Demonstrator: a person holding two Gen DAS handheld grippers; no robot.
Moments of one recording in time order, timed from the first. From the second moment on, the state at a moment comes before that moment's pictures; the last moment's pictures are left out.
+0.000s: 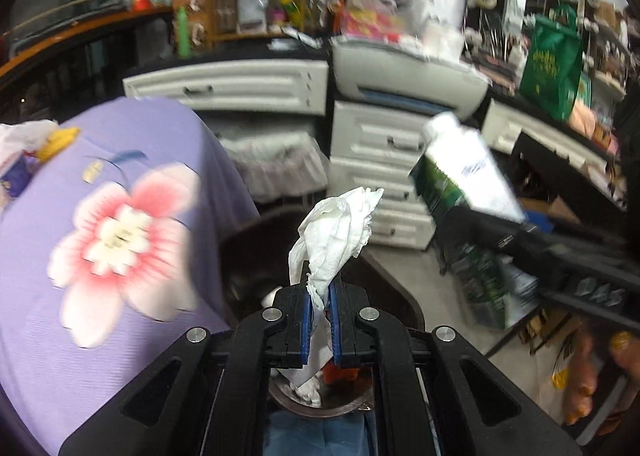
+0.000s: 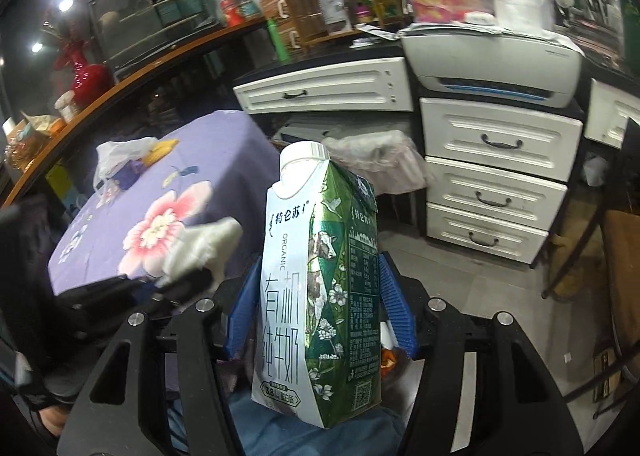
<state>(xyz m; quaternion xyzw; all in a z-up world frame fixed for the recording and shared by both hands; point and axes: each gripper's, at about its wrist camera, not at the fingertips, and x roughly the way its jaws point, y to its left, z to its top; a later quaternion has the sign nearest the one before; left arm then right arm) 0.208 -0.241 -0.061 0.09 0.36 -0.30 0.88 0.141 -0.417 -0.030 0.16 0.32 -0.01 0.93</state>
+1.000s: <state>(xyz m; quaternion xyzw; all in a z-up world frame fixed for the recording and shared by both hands) 0.215 -0.286 -0.131 0.16 0.41 -0.29 0.85 0.134 -0.449 -0.059 0.19 0.34 -0.04 0.92</state>
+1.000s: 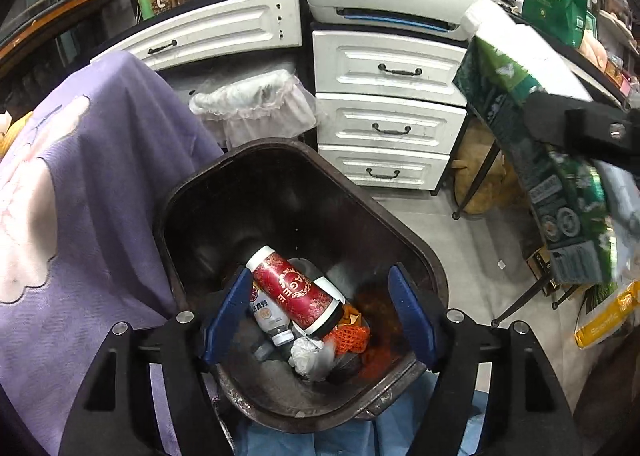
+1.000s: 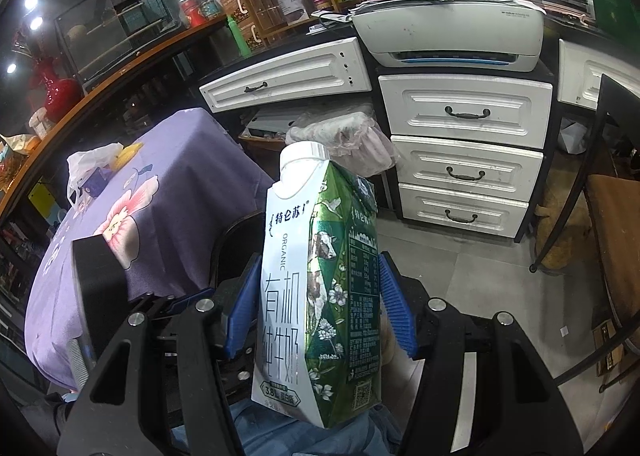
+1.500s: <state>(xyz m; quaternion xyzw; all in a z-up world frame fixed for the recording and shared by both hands) 0.169 -0.237 -0.050 0.13 0.31 -0.26 0.91 0.156 -0.443 -0.081 0.21 0.37 -0.02 0.91</state>
